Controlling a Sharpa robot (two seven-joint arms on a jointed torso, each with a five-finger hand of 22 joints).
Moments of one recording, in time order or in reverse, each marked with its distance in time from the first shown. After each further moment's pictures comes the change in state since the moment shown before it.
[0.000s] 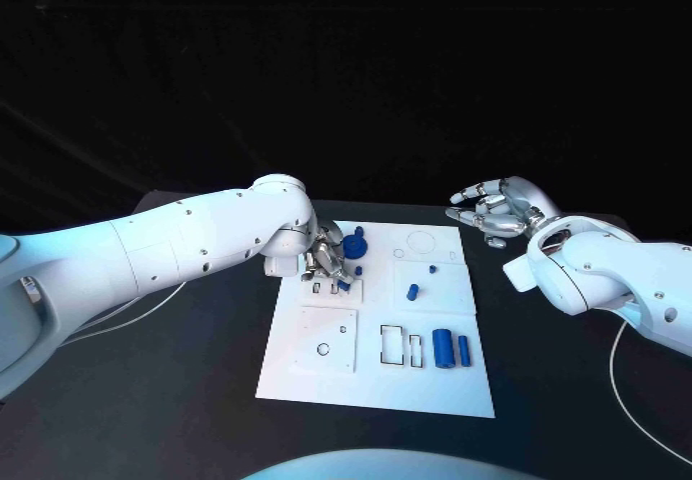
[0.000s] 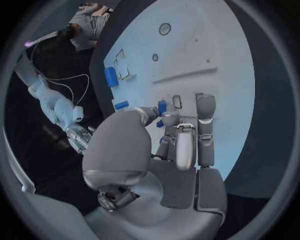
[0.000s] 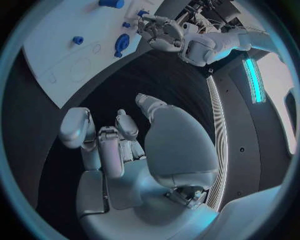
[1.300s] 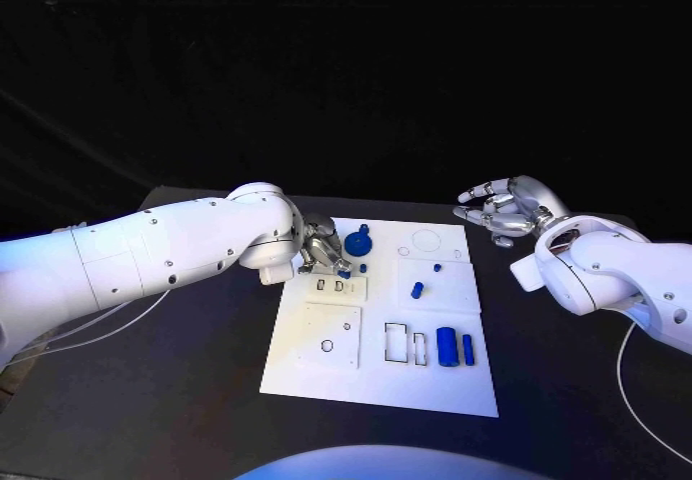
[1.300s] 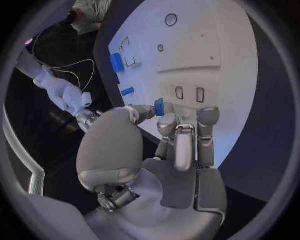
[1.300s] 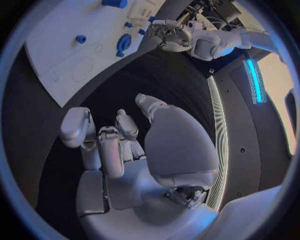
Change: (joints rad) left arm -0.019 -0.132 -0.003 0.166 0.017 -0.254 0.046; left_hand -0.114 -0.102 0.068 -0.050 0.243 0.063 -0.023 0.020 0.065 0.105 -0.028 0.070 0.094 0.000 -0.014 0.024 0.000 -0.016 0.052 -0.025 0.100 0.133; right arm -0.002 -0.008 0.000 -0.004 -0.004 0.001 -0.004; right_hand 0.000 0.000 0.000 0.000 0.012 0.000 0.000 0.003 -0.001 0.000 0.000 0.000 -0.002 0.000 0.000 -0.004 0.000 0.000 -0.004 -0.004 -0.004 -0.003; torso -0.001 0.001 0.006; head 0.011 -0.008
